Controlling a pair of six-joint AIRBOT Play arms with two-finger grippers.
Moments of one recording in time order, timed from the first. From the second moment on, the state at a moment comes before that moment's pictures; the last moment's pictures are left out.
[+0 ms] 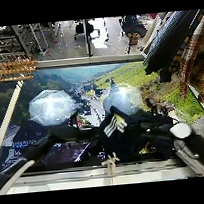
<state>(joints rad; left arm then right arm) -0.52 -1.25 0.83 -2.55 0.66 1.63 0.18 -0.82 0.66 -0.76 0.87 1.29</state>
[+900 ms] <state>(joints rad) 0.16 -0.76 1.45 -2.56 0.98 1.76 -0.17 -0.58 1.46 -1.22 1.23 1.30</state>
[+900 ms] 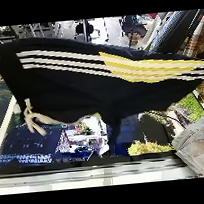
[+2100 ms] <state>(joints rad) 0.19 -0.90 1.87 -2.61 1.68 2.02 -0.17 -0.64 1.91 -1.20 1.21 1.01</state>
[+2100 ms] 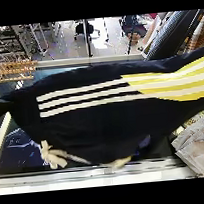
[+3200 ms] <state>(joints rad) 0.31 -1.93 1.87 -2.44 1.53 1.84 -0.19 -1.70 1.69 -0.75 1.11 1.10</state>
